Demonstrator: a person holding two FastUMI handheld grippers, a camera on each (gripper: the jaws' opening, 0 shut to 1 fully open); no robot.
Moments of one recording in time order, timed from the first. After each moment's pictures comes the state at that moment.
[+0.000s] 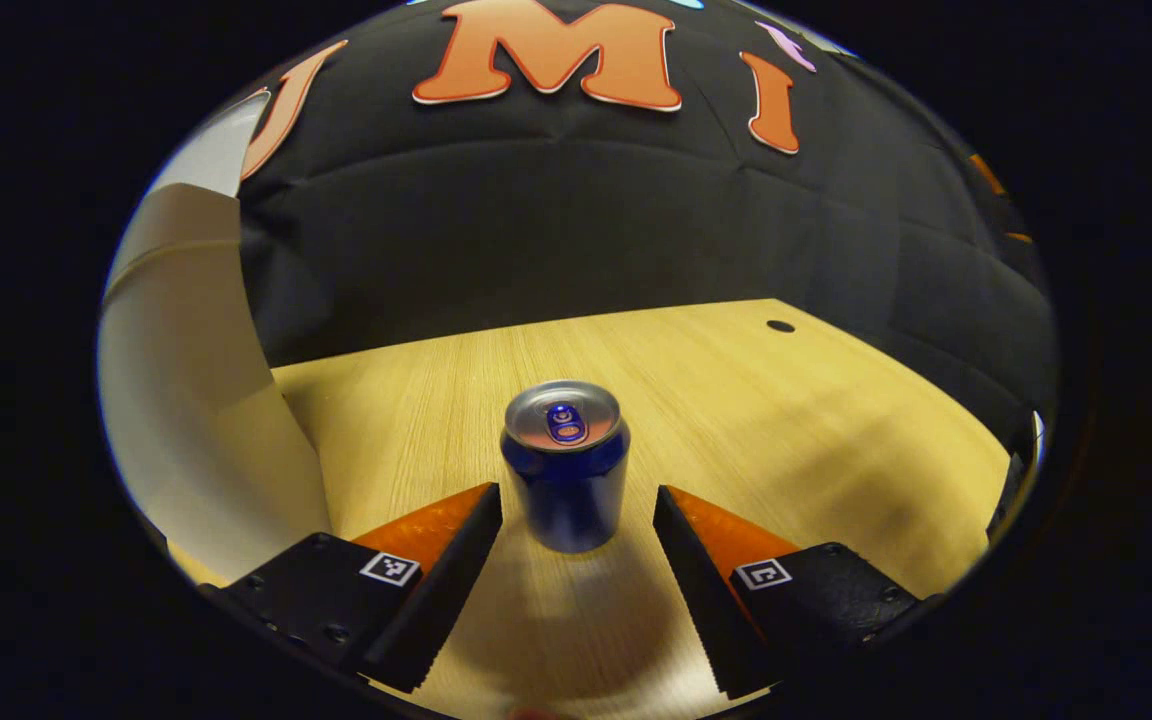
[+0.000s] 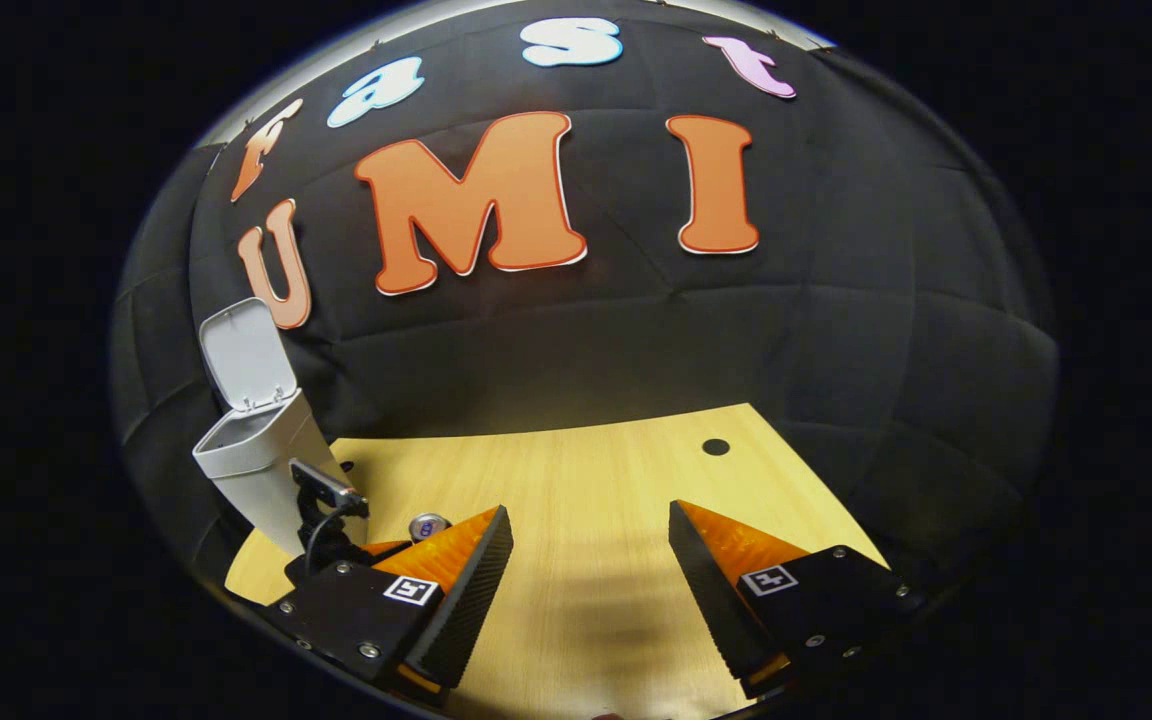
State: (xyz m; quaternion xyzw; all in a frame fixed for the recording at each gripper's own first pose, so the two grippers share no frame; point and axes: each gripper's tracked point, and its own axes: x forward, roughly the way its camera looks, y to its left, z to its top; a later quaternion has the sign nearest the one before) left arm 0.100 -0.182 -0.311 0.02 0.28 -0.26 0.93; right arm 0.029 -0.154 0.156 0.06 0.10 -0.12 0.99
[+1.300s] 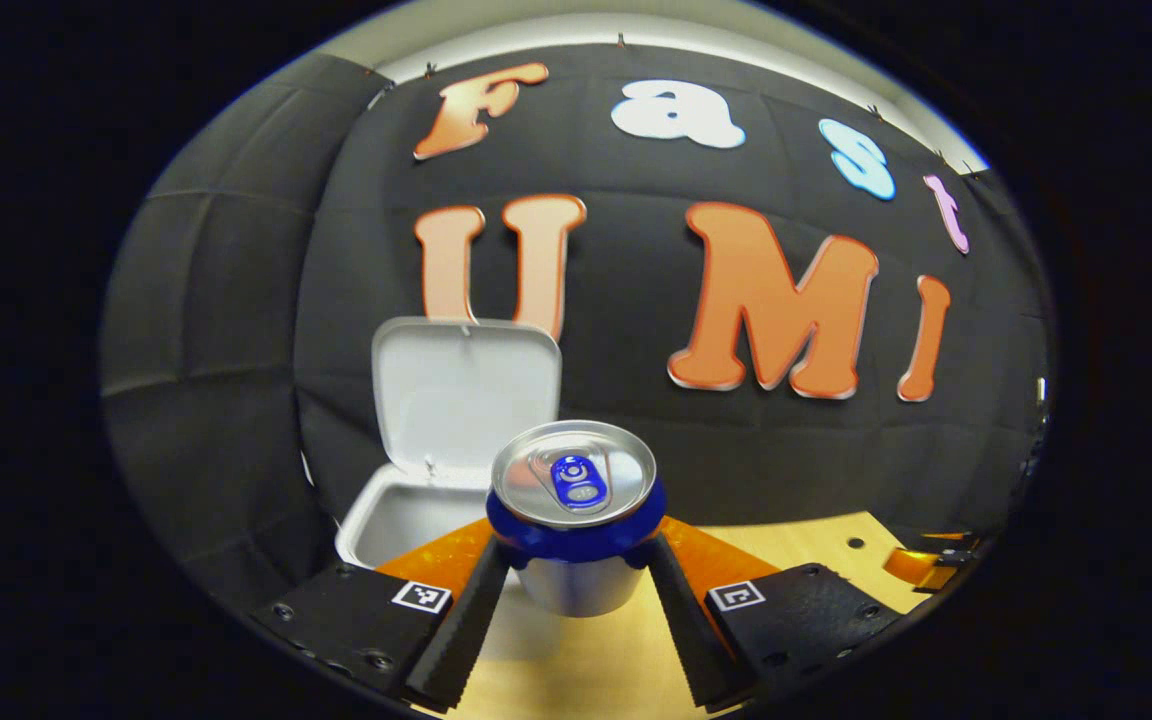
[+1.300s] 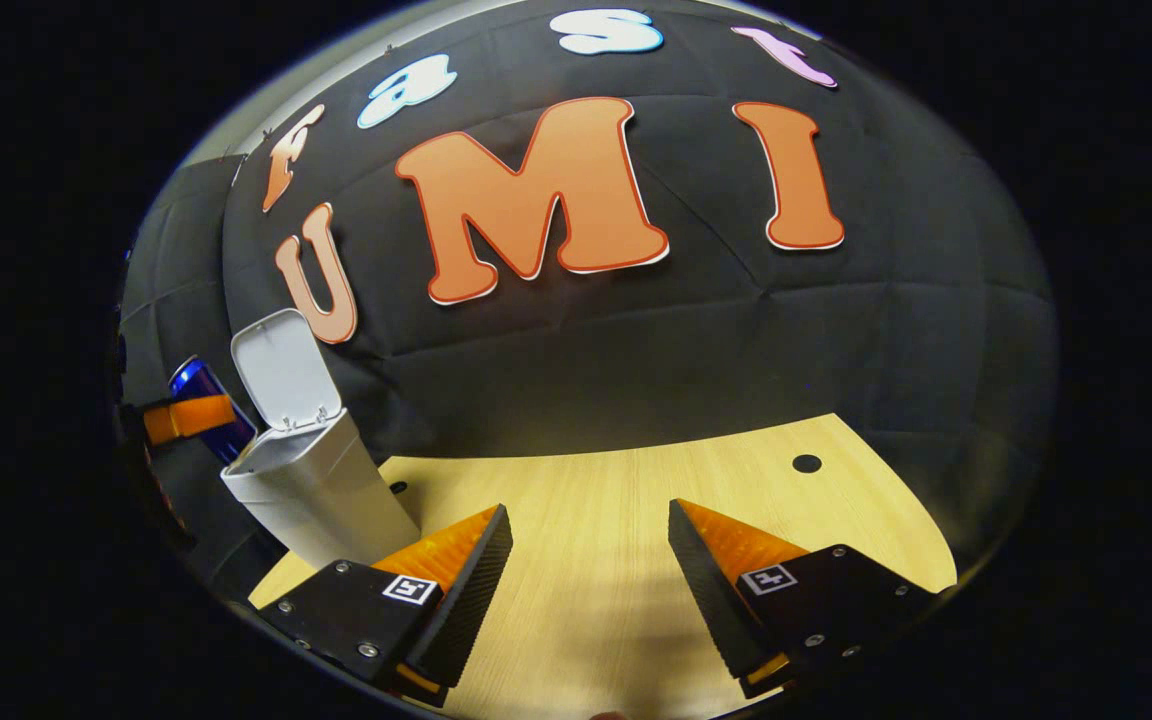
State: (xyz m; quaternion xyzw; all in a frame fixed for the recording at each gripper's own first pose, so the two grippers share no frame) left arm 0.124 0.123 0.022 -0.06 0.09 -0.01 0.99; right arm 0.103 -0.083 0.172 0.09 0.07 -0.01 0.99
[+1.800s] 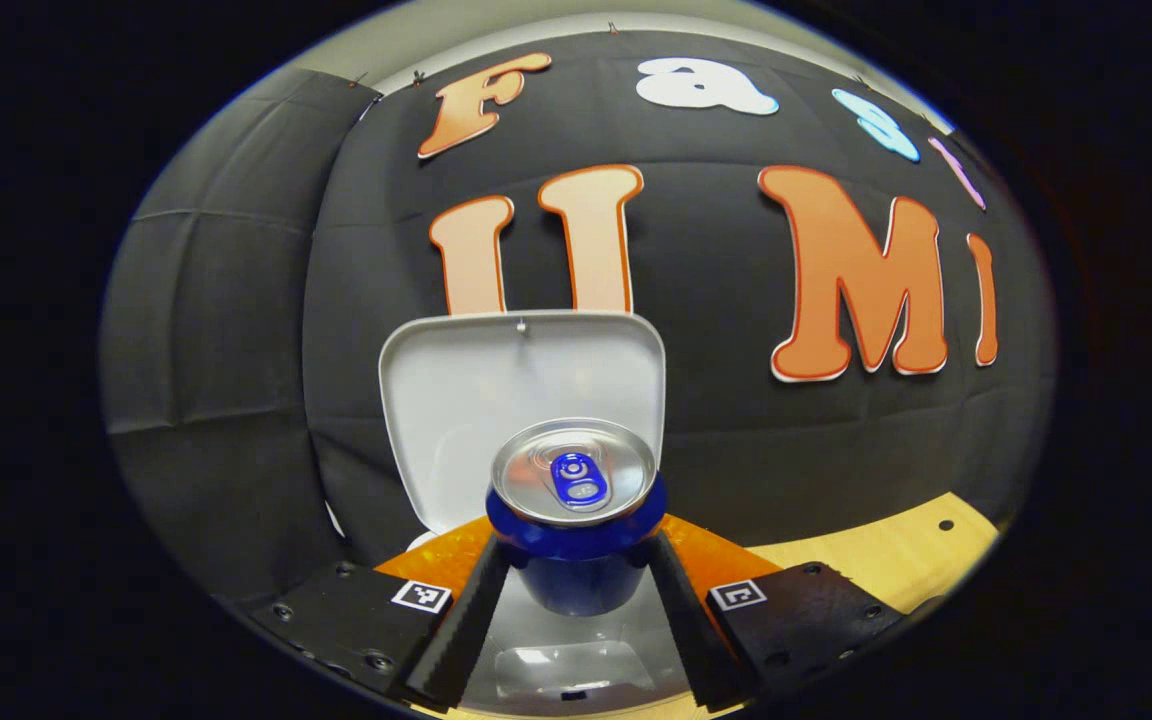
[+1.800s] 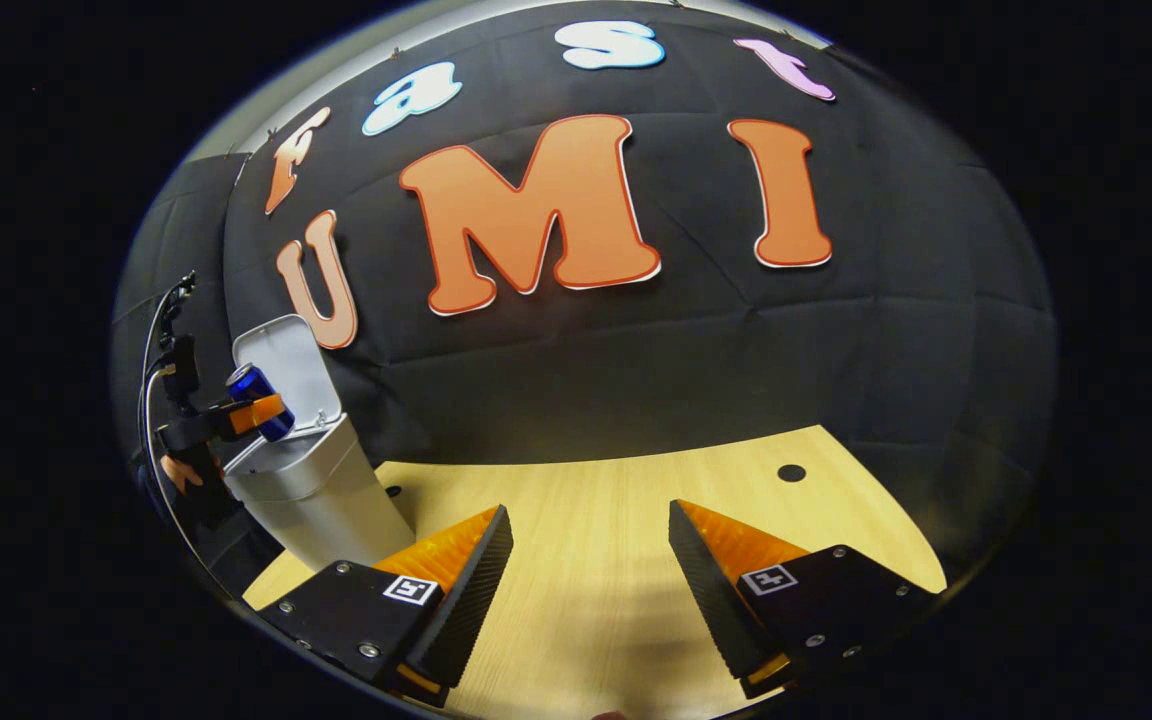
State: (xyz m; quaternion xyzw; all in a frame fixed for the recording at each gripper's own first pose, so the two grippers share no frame) left arm 0.231 0.156 -0.054 -0.04 0.10 0.00 0.99; right arm 0.081 -0.104 0.177 0.07 0.06 -0.04 0.99
